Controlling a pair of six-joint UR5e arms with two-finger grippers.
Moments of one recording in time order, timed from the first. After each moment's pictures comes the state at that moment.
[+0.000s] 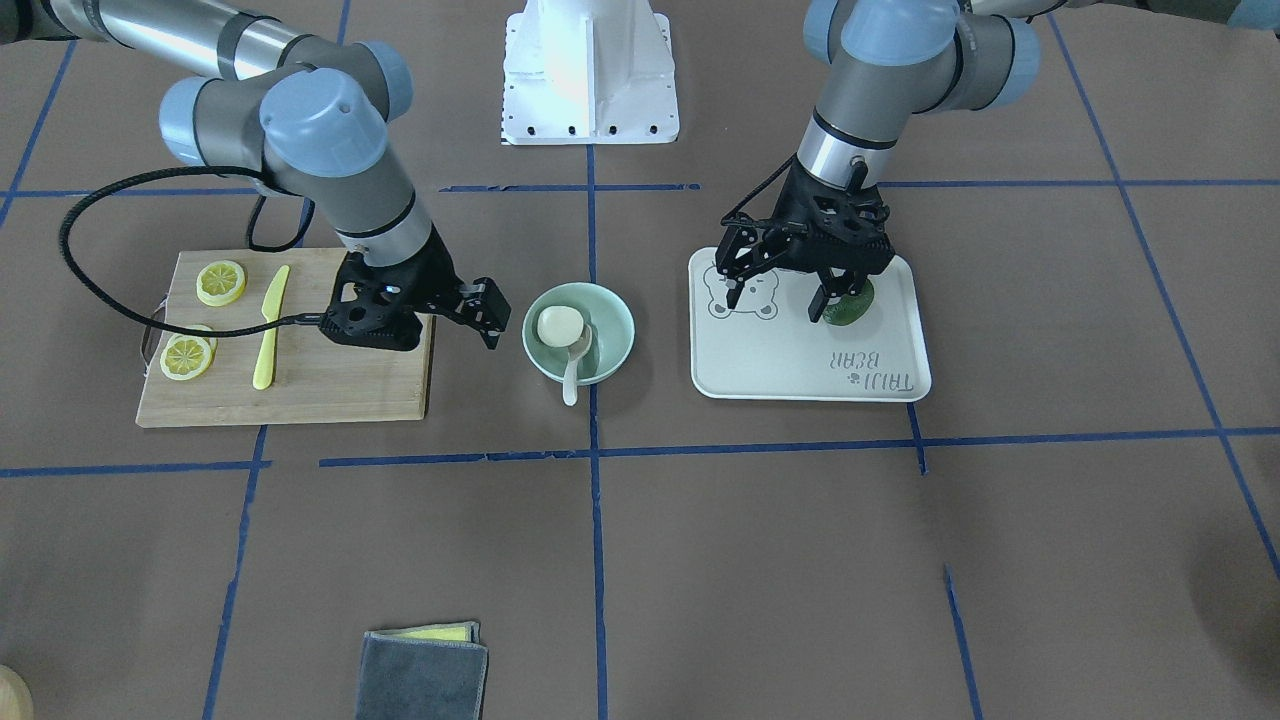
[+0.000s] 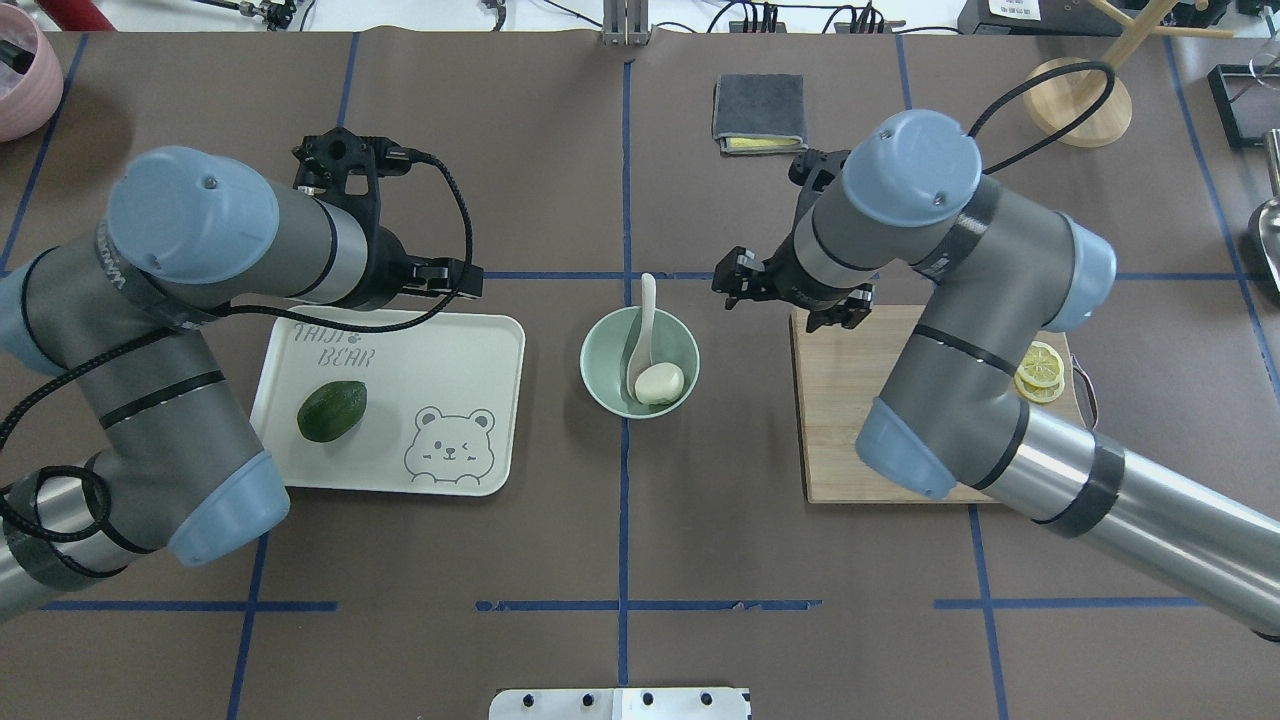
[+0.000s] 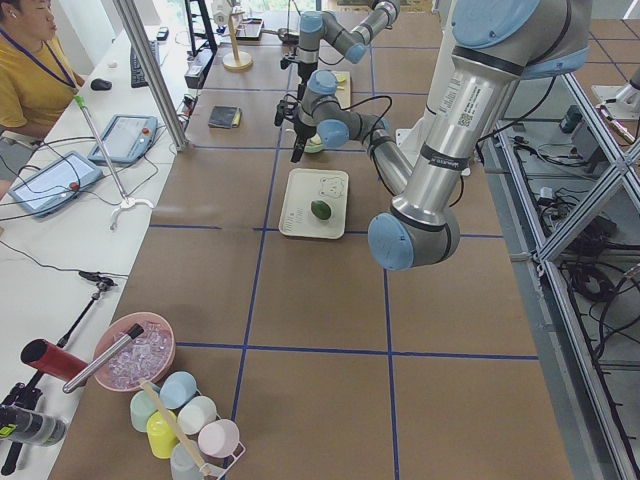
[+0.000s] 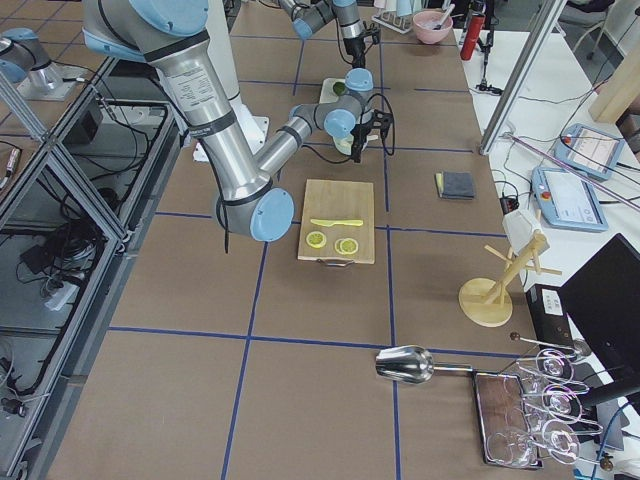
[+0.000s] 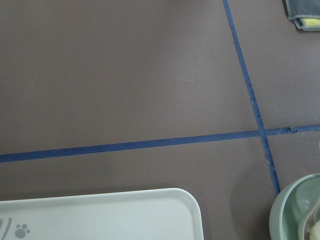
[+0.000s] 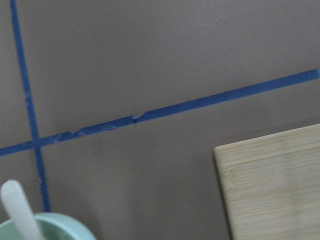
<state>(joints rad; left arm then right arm) -0.68 -2.00 -1.89 -1.82 -1.80 -1.06 0.71 -1.06 1.72 -1.40 2.02 1.34</state>
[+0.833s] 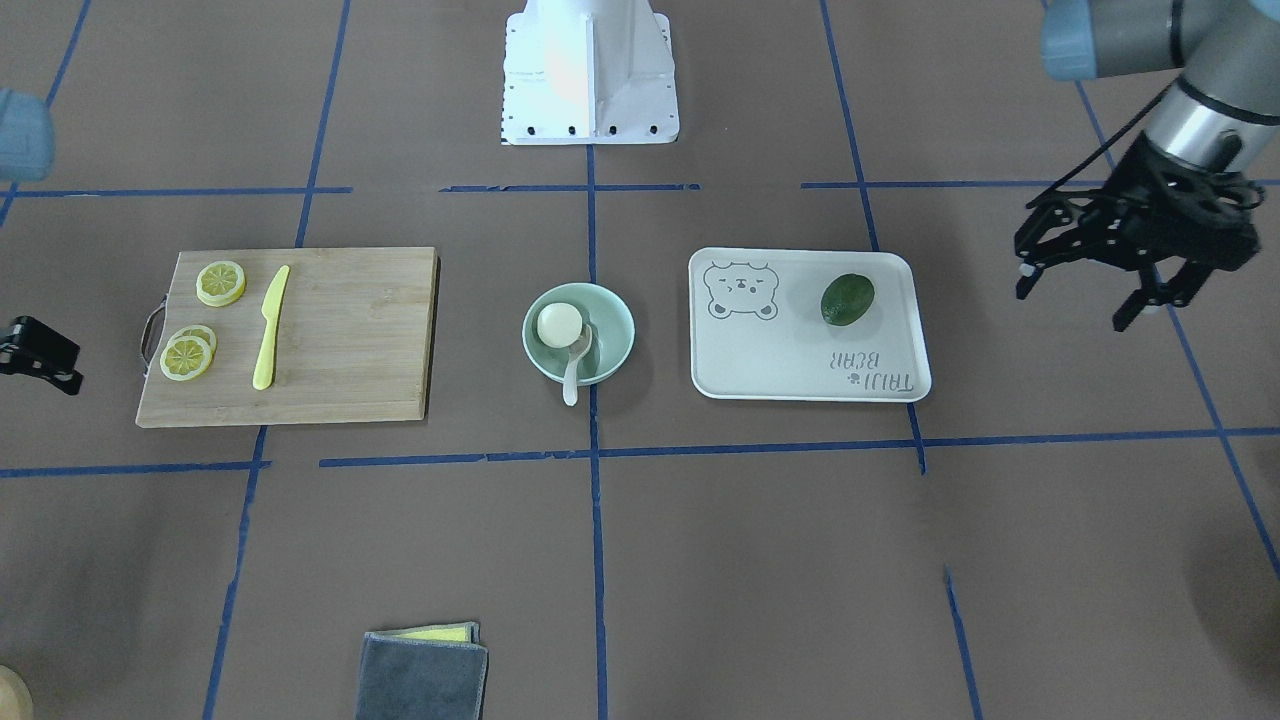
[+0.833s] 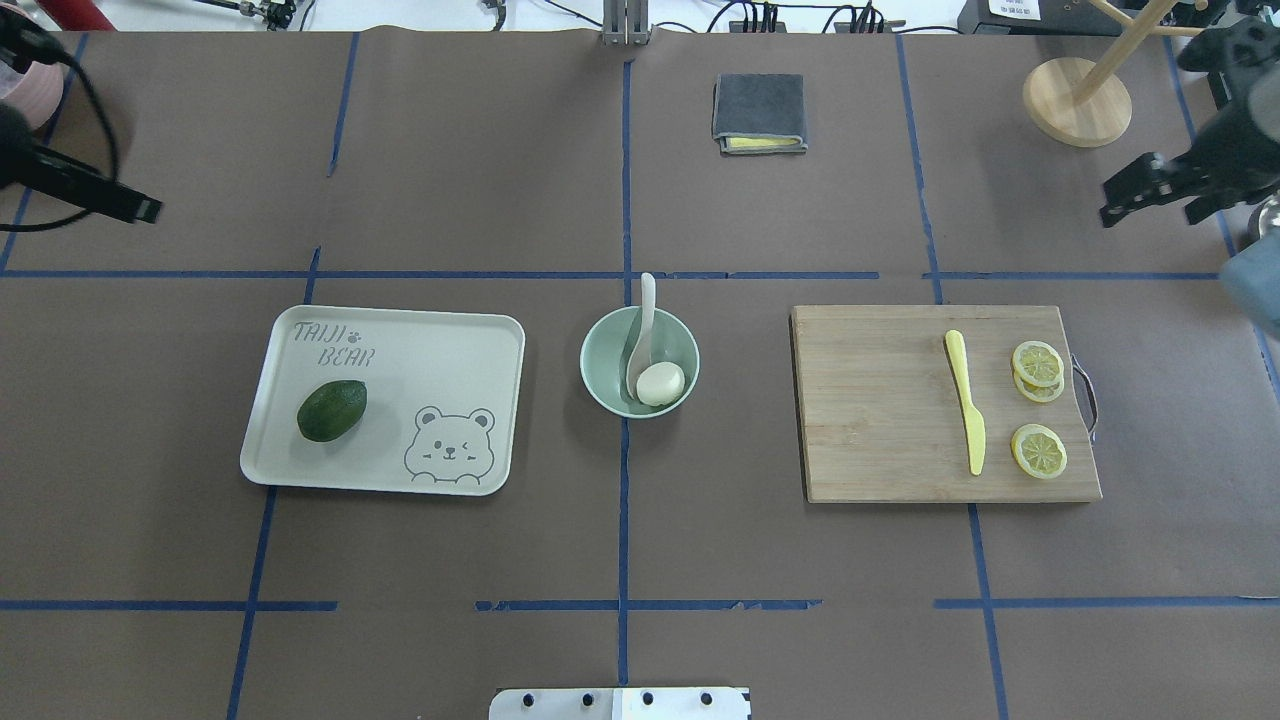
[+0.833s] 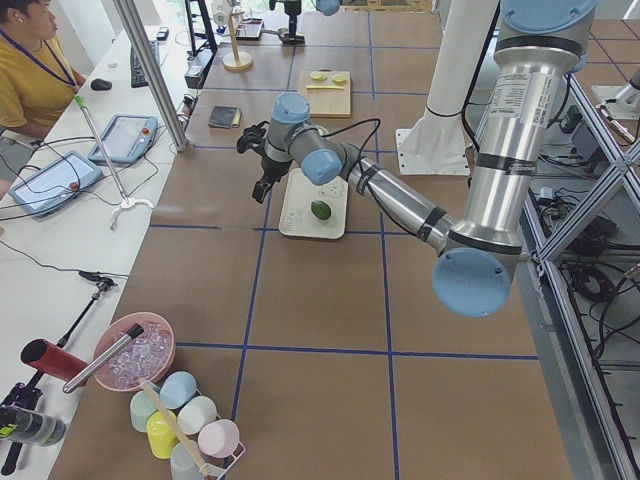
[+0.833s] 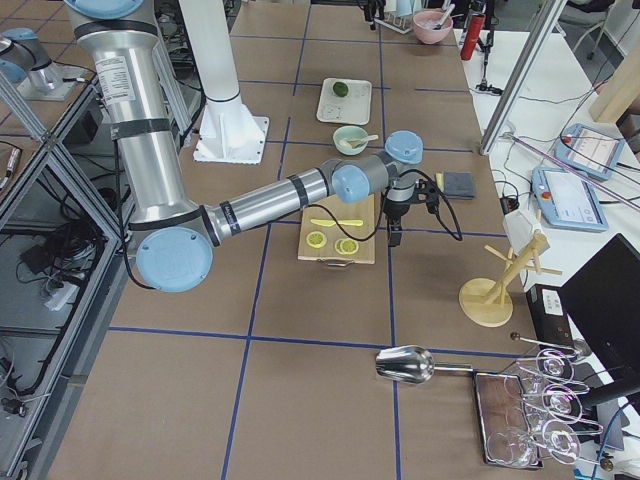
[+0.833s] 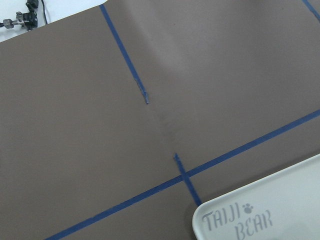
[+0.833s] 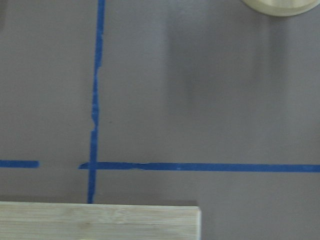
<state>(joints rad) -1.18 -1.70 -1.95 -1.83 -2.19 -0.30 1.25 -1.38 1.74 -1.56 2.25 0.43</state>
